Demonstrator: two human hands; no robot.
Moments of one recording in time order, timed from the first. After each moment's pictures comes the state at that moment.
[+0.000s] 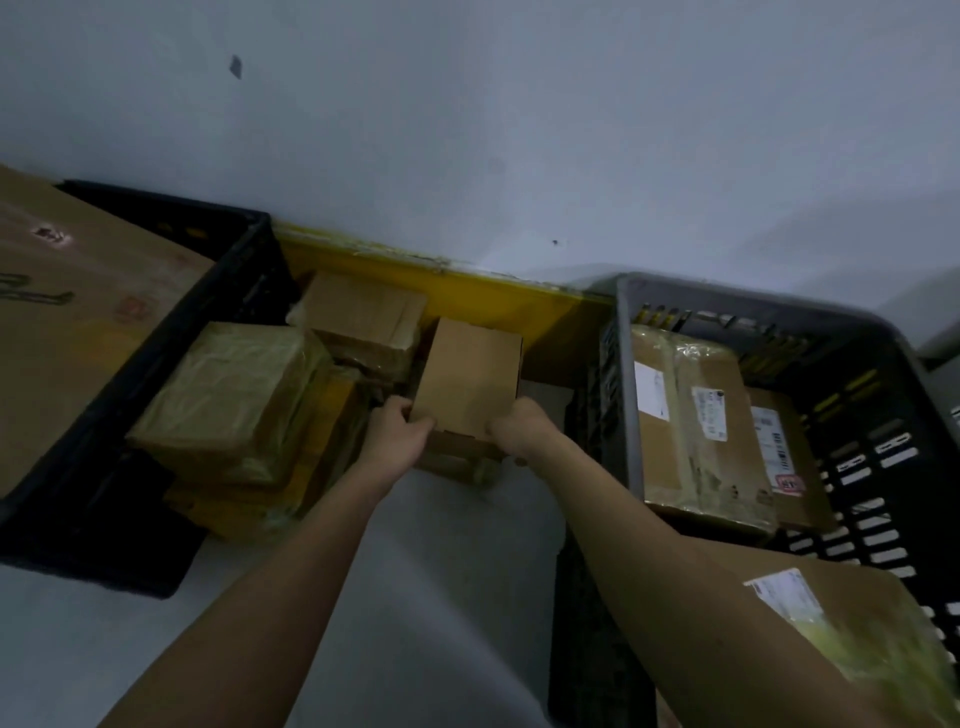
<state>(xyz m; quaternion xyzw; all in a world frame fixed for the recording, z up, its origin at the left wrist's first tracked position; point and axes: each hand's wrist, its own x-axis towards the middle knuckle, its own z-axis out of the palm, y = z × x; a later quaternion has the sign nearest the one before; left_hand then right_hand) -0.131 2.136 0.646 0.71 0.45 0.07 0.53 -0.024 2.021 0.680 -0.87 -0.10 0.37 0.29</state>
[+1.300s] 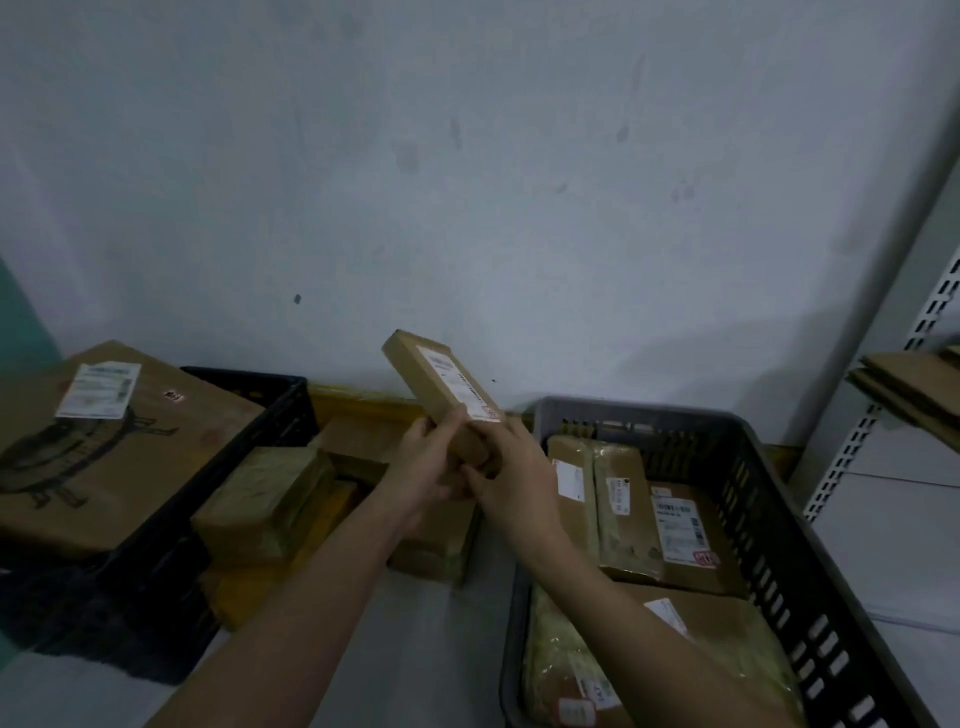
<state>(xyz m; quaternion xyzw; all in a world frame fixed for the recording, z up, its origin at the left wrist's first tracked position) -0.147 1.999 0.828 0.56 0.27 0.22 0.75 -0.089 1.883 0.814 -0.76 -0.43 -0.11 0.47</state>
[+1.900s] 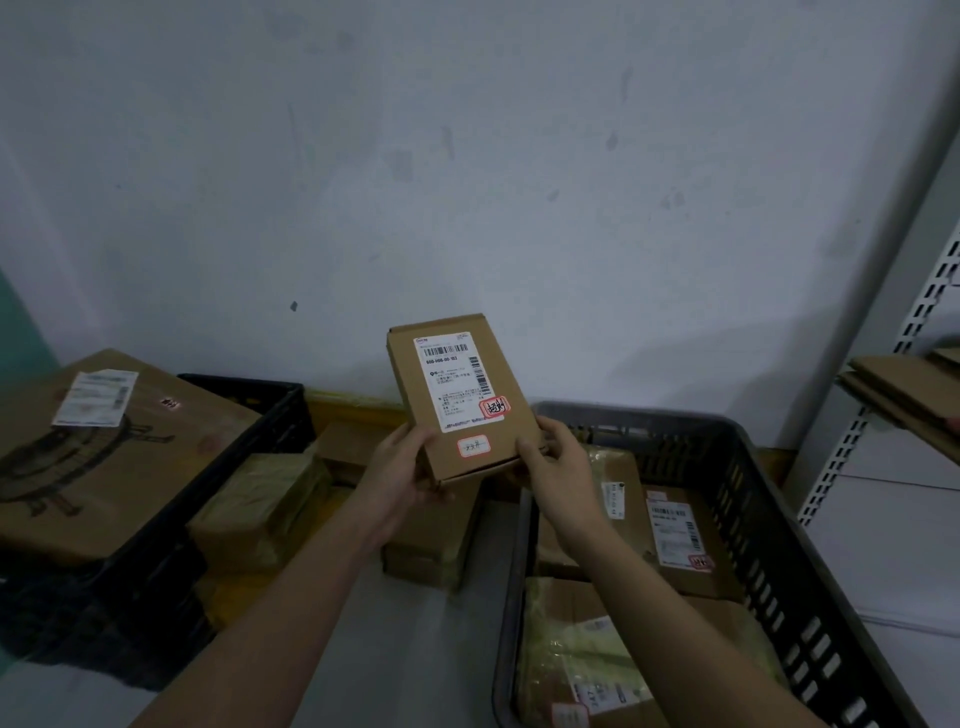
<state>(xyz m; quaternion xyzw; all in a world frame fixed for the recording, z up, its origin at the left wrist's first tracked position) -0.158 2.008 0.824 0.56 0.26 0.23 0.75 -0.050 1.859 0.815 -0.69 -0.22 0.15 0.68</state>
